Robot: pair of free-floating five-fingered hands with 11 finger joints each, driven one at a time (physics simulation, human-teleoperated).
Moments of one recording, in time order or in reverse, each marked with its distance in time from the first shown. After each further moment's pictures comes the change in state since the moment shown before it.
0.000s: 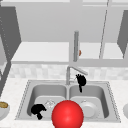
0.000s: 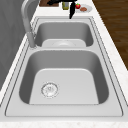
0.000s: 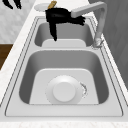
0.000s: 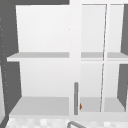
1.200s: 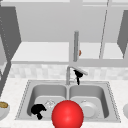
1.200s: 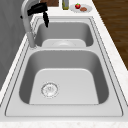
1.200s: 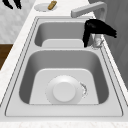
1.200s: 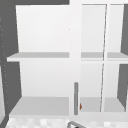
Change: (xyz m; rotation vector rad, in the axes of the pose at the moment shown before) left hand 0.000 0.000 0.000 0.000 0.000 0.000; right hand -0.014 0.052 -0.178 0.147 -0.001 -0.021
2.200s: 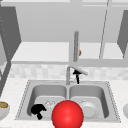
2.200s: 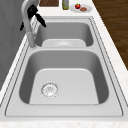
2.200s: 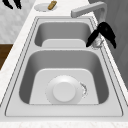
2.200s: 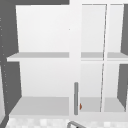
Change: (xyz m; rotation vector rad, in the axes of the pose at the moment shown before) left hand 0.000 0.000 0.000 0.000 0.000 0.000; right hand -0.007 -0.006 -0.072 0.534 0.004 -0.063
